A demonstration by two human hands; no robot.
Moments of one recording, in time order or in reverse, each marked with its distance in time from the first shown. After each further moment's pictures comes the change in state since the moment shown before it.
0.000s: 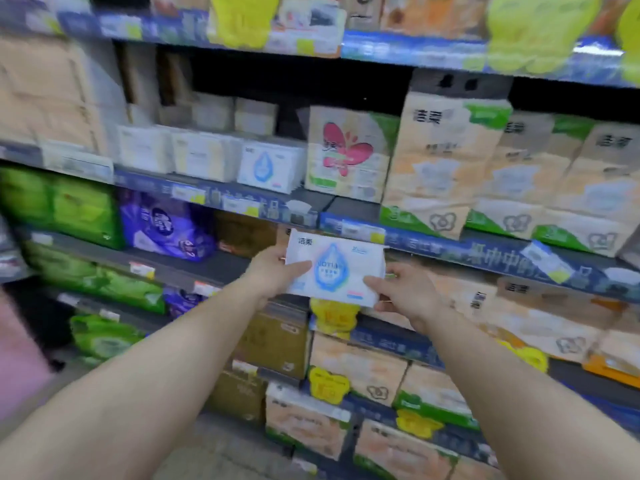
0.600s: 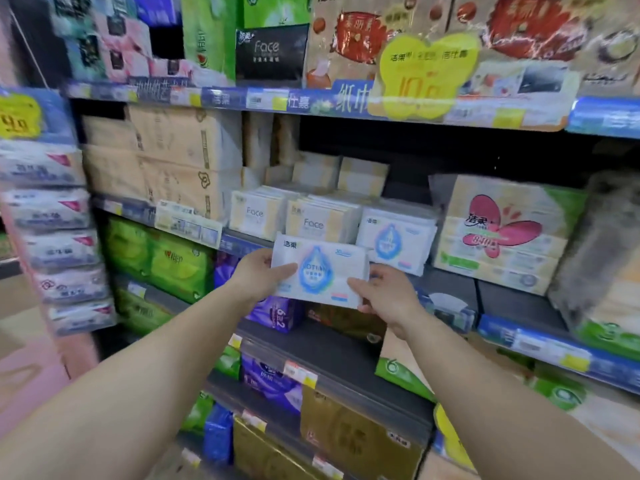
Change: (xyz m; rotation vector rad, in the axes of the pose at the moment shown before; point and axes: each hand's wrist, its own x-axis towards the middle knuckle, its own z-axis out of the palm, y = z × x) left_hand 0.128 -0.003 -0.294 0.103 0.309 0.038; right_hand 0.162 -0.132 0.279 0.015 -0.137 -0.187
